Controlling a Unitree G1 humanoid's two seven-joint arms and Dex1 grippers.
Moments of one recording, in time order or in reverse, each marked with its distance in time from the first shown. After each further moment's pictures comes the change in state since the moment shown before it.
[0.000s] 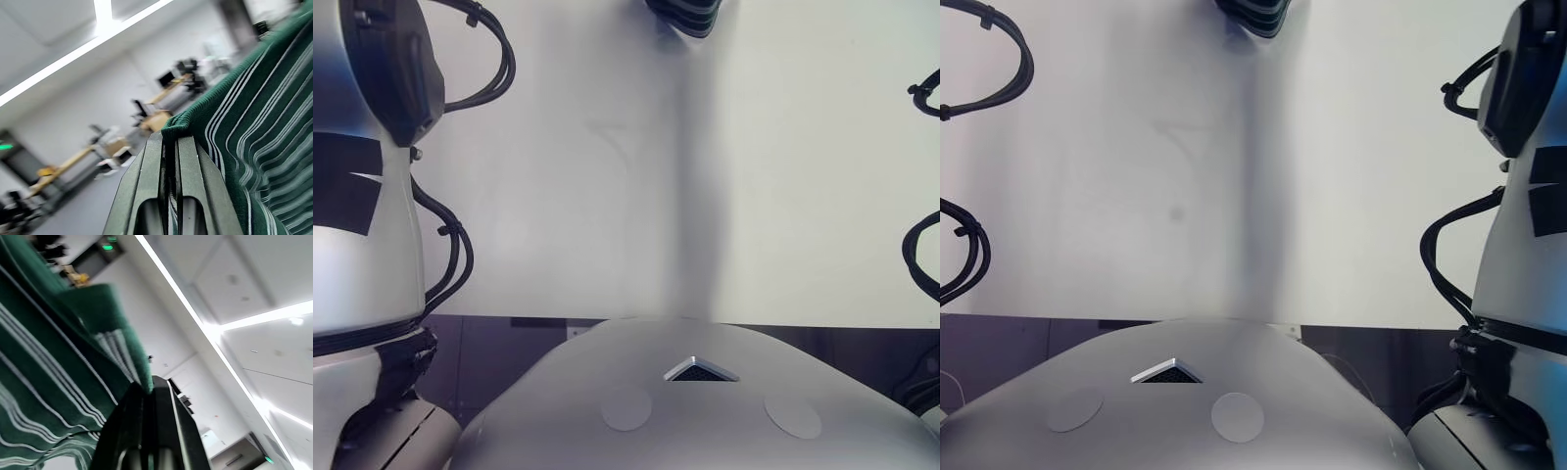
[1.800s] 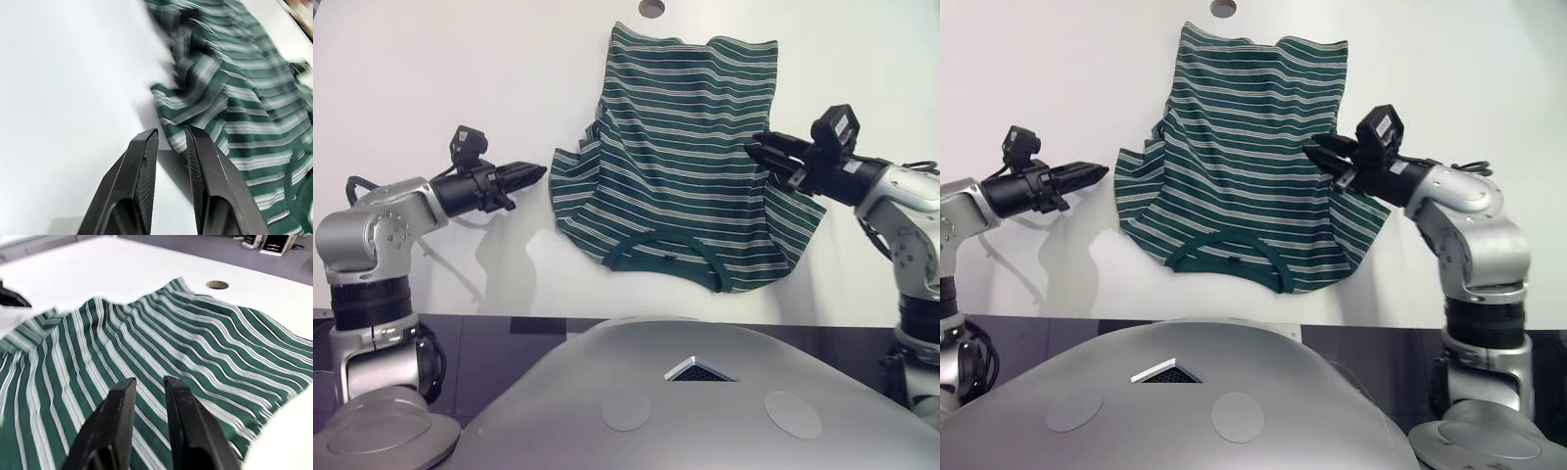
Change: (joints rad) left arm 1.494 0.235 0.239 -1.365 -0.710 1.184 -0.081; right arm 1.586 -0.005 -0.259 -1.694 0.751 0.988 0.232
